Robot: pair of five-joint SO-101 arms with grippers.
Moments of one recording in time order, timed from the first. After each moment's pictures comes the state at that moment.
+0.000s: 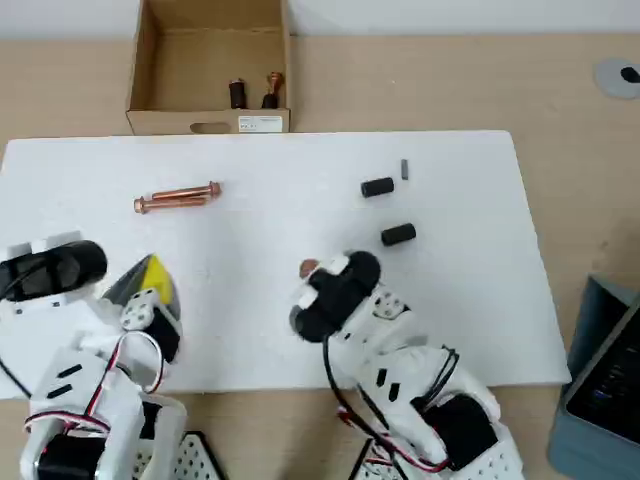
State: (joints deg) left arm 1.1 -104.4 62.7 74.3 11.9; right arm -34.2 -103.5 76.7 64.9 3.7
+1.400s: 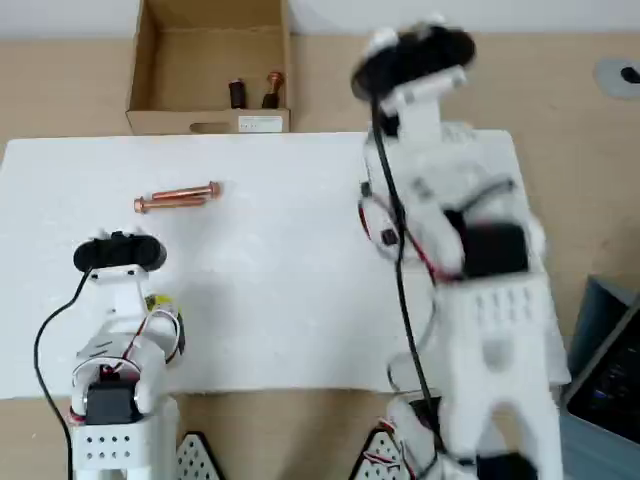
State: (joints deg) left arm -6.6 -104.3 93.3 66.1 -6.5; right arm -13.4 -30.4 10.8 60.4 -0.7
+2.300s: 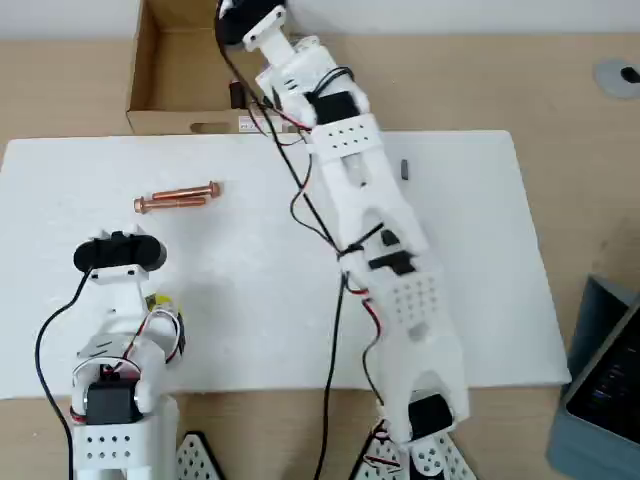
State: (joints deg) left arm -6.6 -104.3 93.3 66.1 -6.5; right arm -23.8 48.2 -48.9 36.6 17.0
